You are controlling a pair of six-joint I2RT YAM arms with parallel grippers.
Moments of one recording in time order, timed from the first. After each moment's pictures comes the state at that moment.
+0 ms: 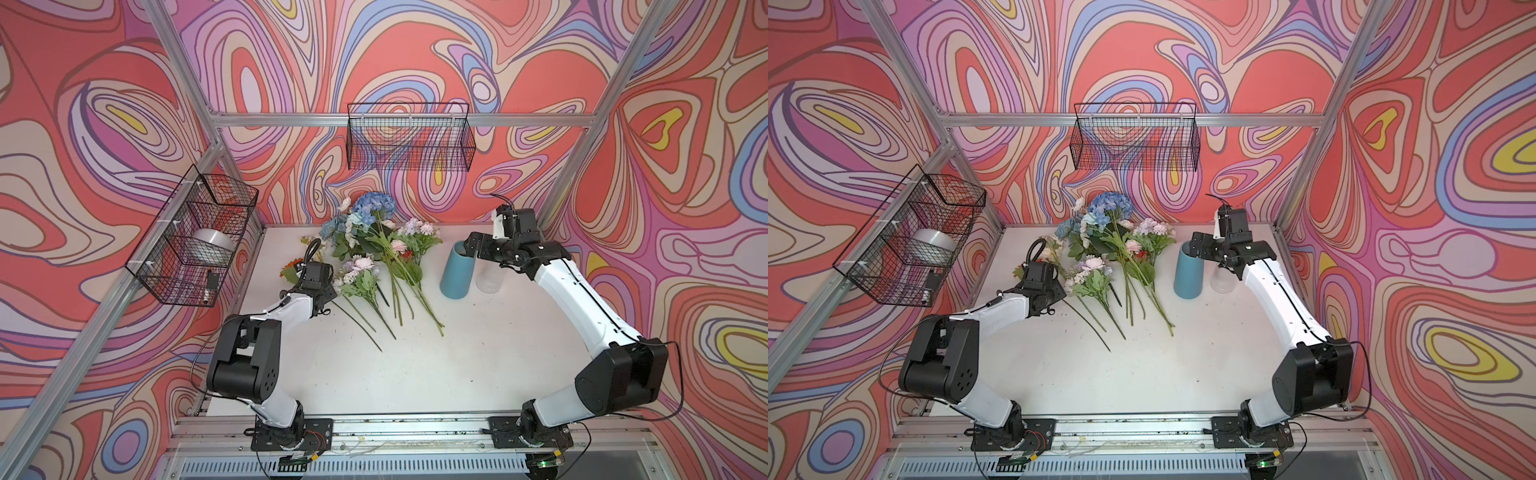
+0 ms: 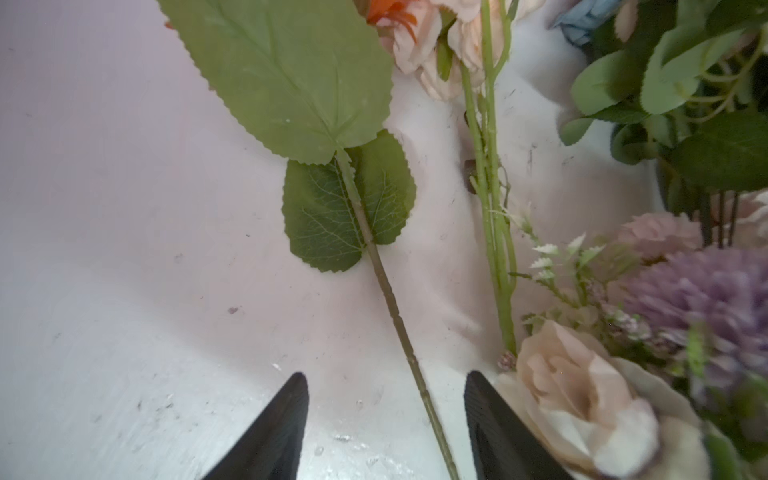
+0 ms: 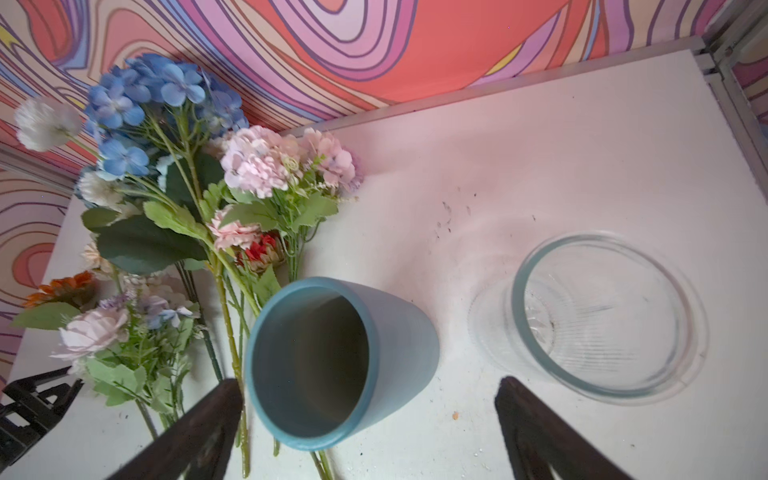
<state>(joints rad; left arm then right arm) -0.16 1.64 0.88 -0.19 -0.26 -0.69 0.19 1.51 1.41 -0.63 -0.05 0.33</state>
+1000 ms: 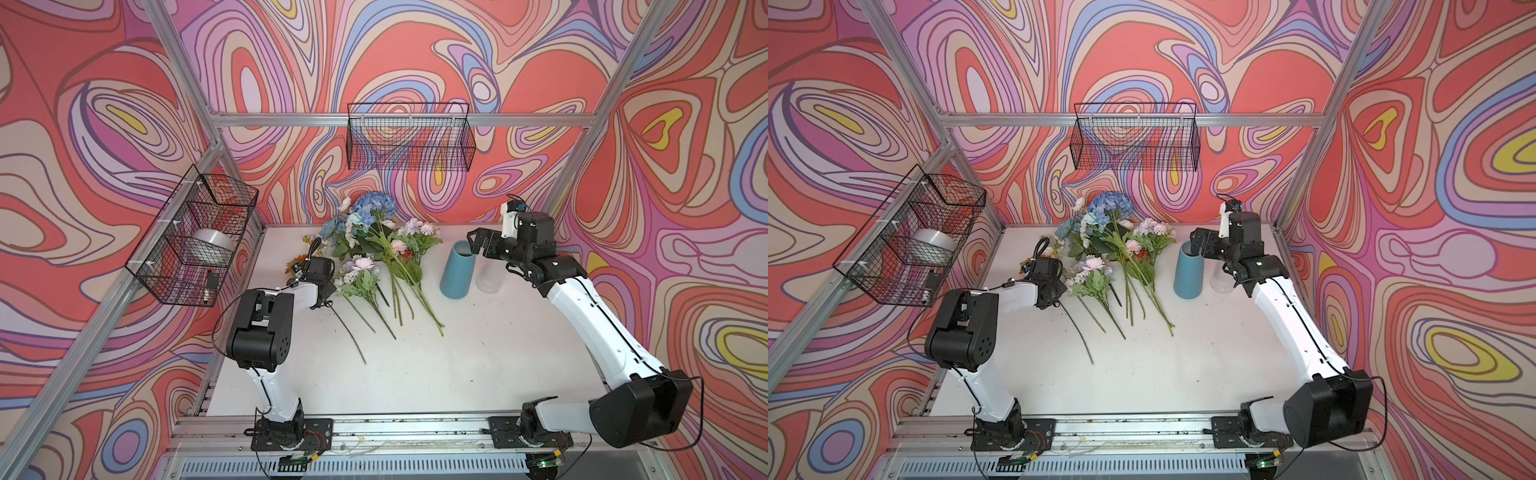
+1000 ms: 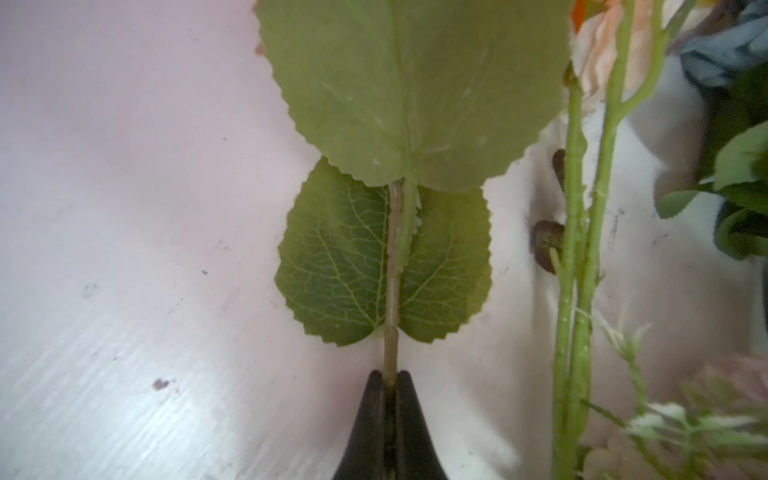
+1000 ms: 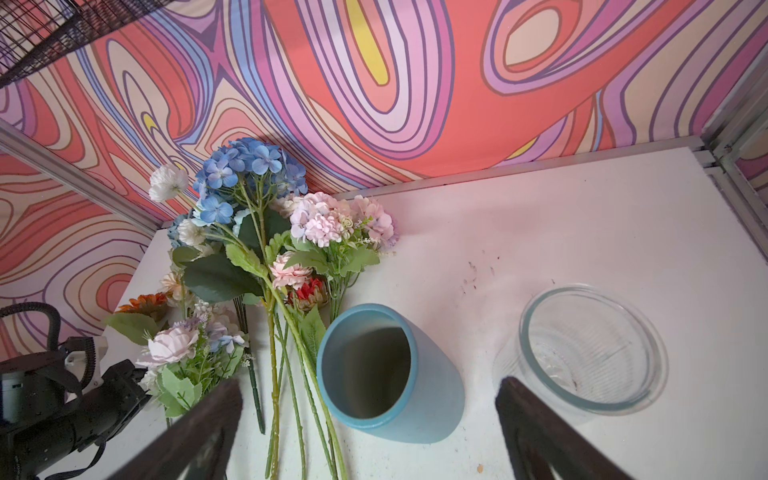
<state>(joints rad) -0.12 1.83 0.98 -0.16 -0.28 -0.85 0.19 1.35 1.32 -0.46 -0.10 0.32</state>
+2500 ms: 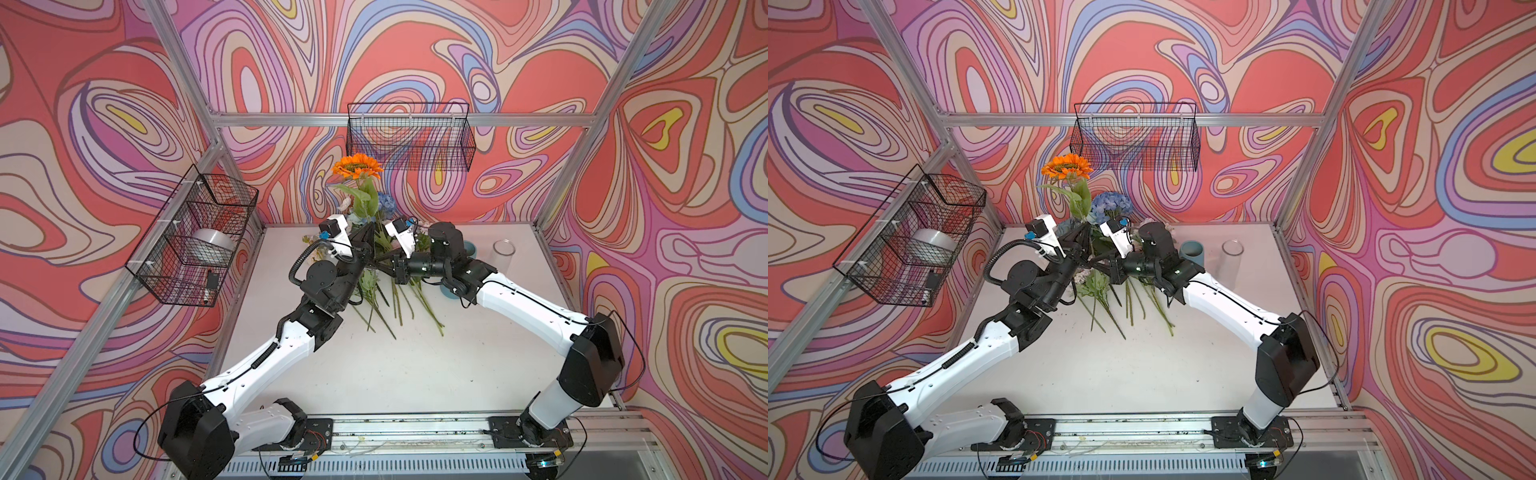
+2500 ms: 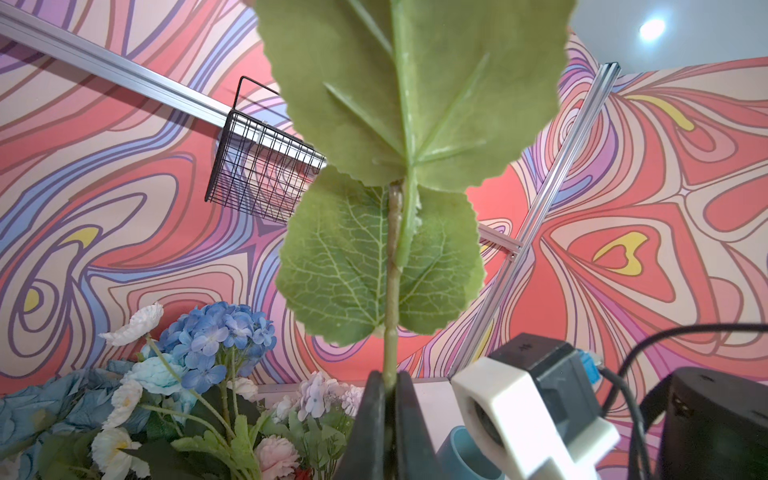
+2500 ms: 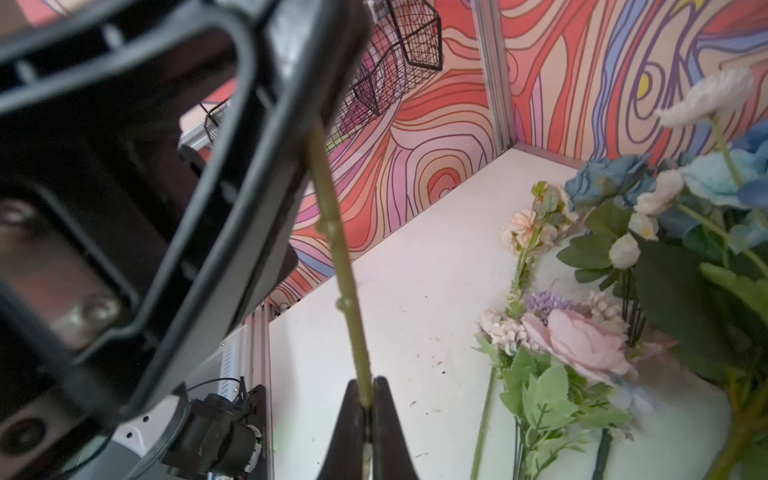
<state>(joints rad) -0.60 1.19 0.88 0.58 -0.19 -0.39 0.68 1.65 1.41 -0.03 -0.61 0.29</state>
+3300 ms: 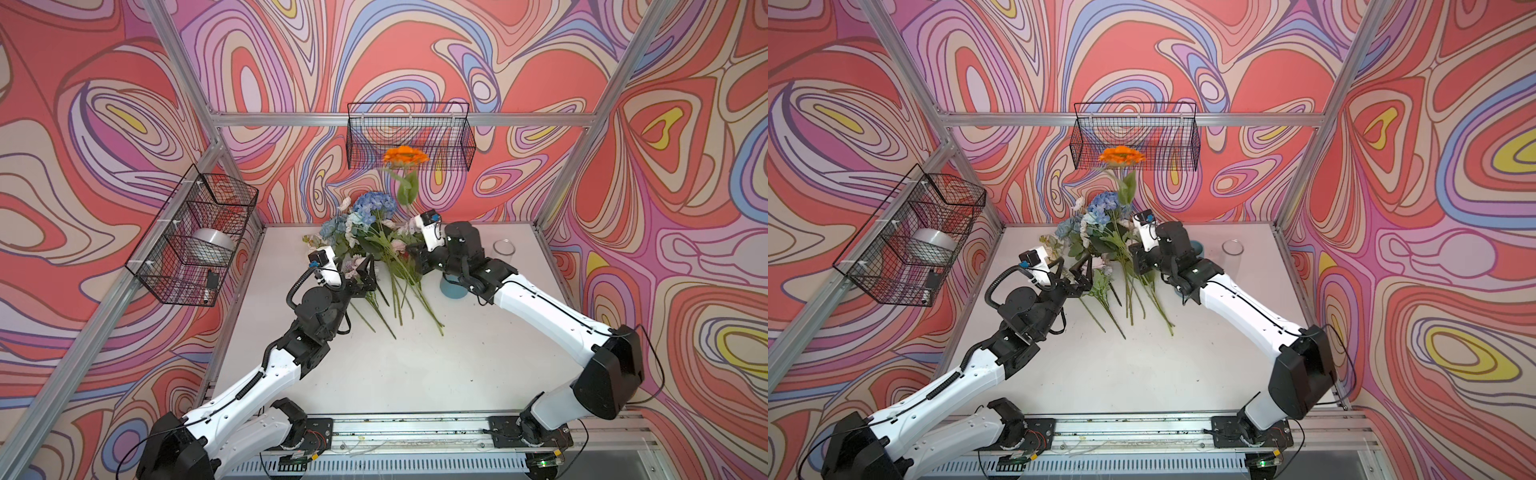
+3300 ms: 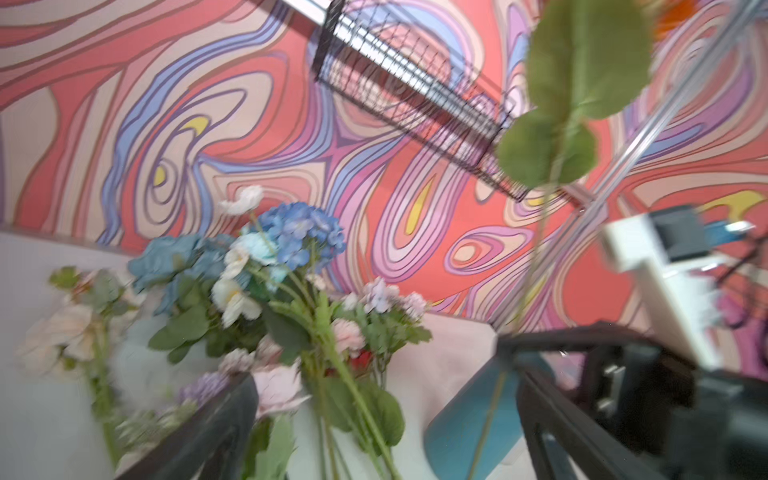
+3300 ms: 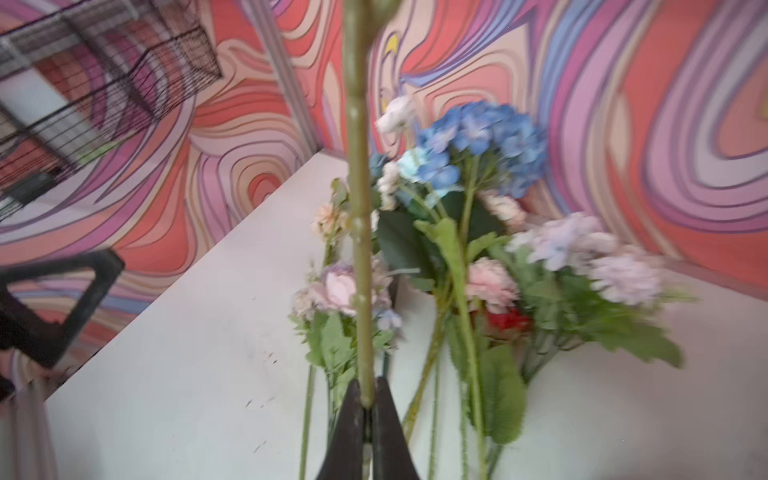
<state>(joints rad) -0.59 0.98 0.60 0.39 -0.34 -0.49 0.56 1.50 1.36 -0.21 -0.11 0.17</state>
